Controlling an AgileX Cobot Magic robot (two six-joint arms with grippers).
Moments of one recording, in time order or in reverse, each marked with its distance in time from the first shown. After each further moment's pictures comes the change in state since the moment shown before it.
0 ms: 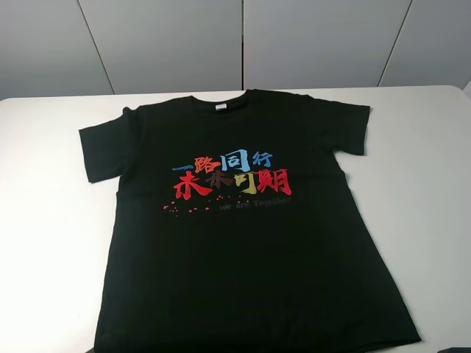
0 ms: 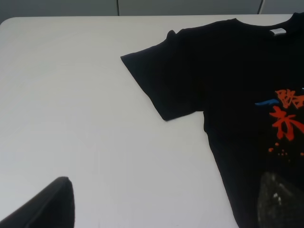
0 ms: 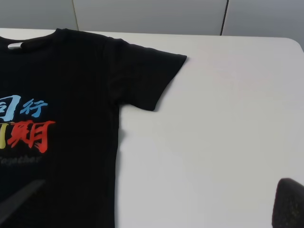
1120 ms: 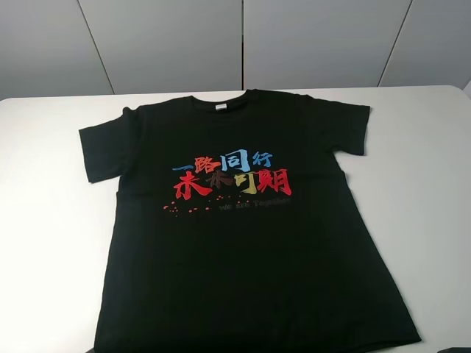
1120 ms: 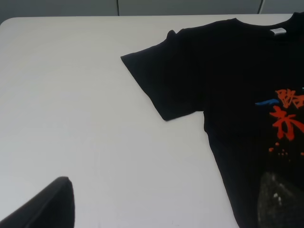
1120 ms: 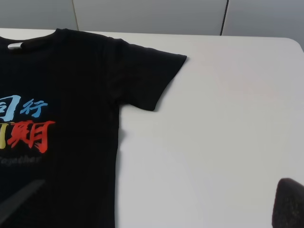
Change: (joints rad) left arm 0.000 0.000 0.000 0.000 0.000 0.004; right arm 0.002 0.000 0.000 0.000 0.000 0.000
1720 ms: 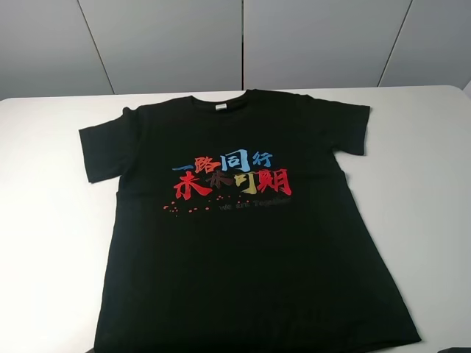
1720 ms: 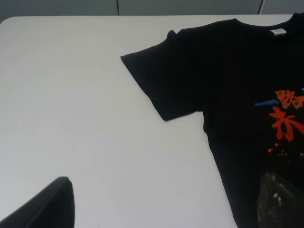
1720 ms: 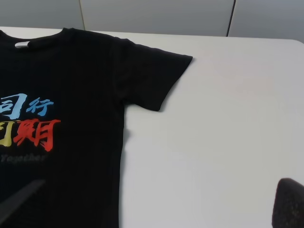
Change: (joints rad) left arm 0.000 0.000 0.000 0.000 0.000 -0.007; right arm 0.016 0.000 0.000 0.000 0.000 0.002
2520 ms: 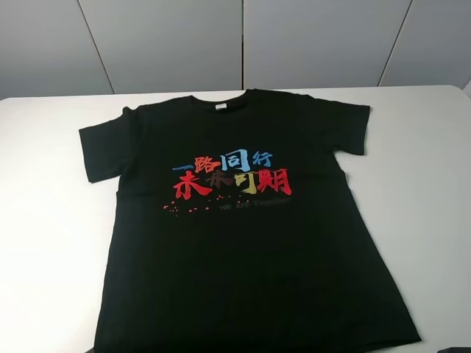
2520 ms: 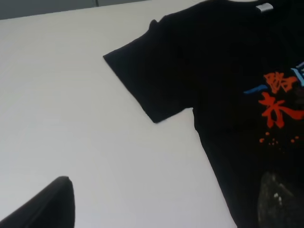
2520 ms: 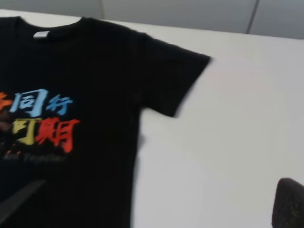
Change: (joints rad) left arm 0.000 0.416 -0.199 -0.081 -0.053 0.200; right arm 0.028 0.470 -0.293 0.062 0.008 -0.095
